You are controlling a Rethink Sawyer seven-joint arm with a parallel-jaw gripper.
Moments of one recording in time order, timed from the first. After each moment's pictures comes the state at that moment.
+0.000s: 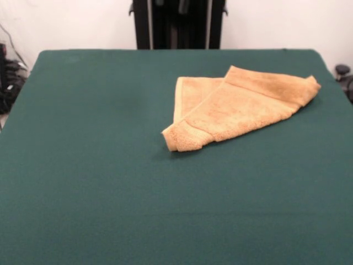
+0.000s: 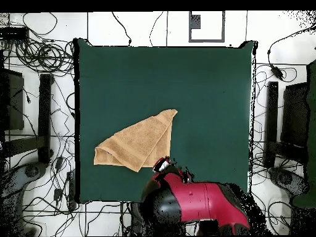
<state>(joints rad) -0.35 -1.09 0.13 2.12 -0.48 0.39 2.55</state>
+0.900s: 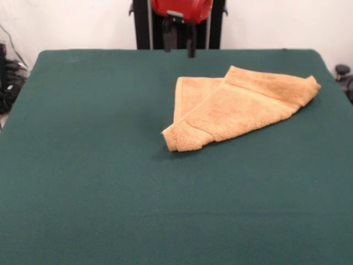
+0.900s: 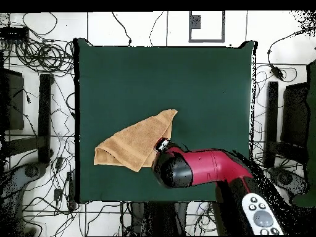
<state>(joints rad) -0.52 -0.86 0.35 1.99 -0.51 0.41 2.55</state>
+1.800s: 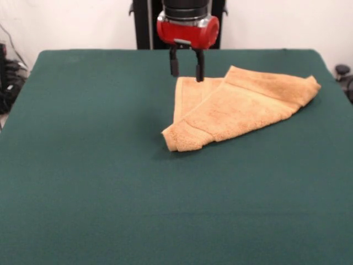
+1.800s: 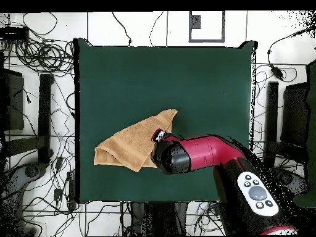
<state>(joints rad) -0.53 -0.74 0.40 1.89 -0.57 0.42 2.55</state>
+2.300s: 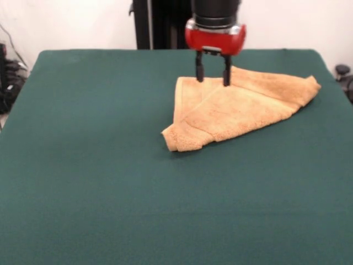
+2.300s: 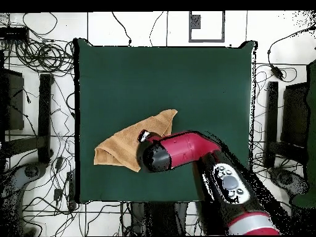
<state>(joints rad) -0.39 -0.71 0.35 1.87 -0.58 0.39 2.55</state>
